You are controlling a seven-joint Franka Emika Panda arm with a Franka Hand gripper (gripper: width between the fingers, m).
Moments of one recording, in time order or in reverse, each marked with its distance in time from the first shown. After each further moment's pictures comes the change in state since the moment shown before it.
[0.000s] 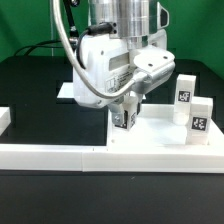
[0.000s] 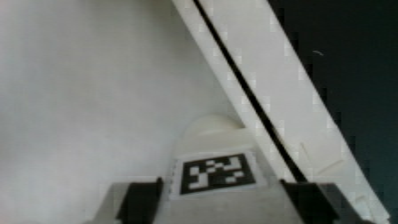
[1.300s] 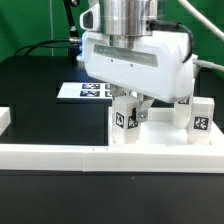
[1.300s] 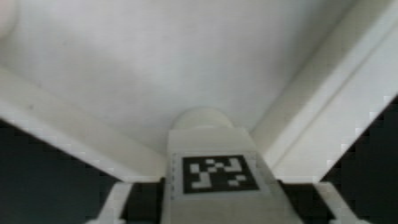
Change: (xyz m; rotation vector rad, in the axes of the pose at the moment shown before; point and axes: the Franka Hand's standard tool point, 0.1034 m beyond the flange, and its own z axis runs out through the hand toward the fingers) arm -0.004 0.006 -0.001 0.021 0.037 -1.100
